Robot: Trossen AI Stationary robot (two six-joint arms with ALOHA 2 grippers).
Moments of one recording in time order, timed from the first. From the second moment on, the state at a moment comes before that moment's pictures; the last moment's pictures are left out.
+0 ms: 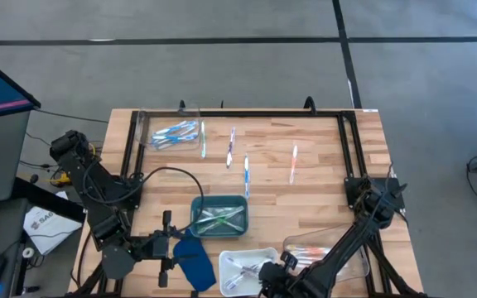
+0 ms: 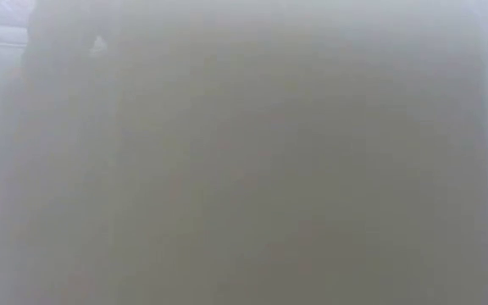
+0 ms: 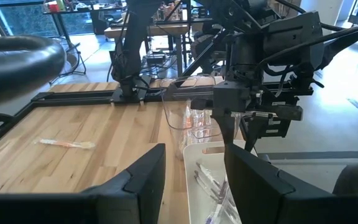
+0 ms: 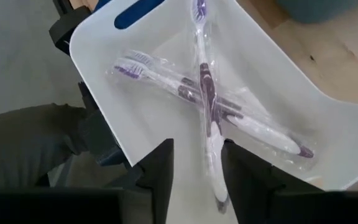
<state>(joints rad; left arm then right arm) -0.98 1.36 1.07 -0.11 -1.00 -0.29 0.83 2.18 1.88 -0.93 0.49 1.31</state>
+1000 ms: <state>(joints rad) -0.98 1.36 1.06 -0.10 -0.97 -0.30 0.74 2.28 1.88 -0.82 0.39 1.19</state>
